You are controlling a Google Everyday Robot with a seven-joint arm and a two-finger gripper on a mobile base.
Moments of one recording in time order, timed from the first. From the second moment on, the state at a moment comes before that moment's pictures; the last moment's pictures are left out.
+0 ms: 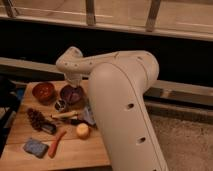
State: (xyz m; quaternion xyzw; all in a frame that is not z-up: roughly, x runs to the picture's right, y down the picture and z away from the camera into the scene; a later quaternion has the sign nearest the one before) arm -0.159 -0.036 0.871 -0.19 0.05 0.45 0.87
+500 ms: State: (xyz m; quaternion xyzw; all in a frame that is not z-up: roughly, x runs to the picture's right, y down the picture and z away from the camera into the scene) arm -0.157 -0.025 0.899 -0.22 0.07 0.46 0.86
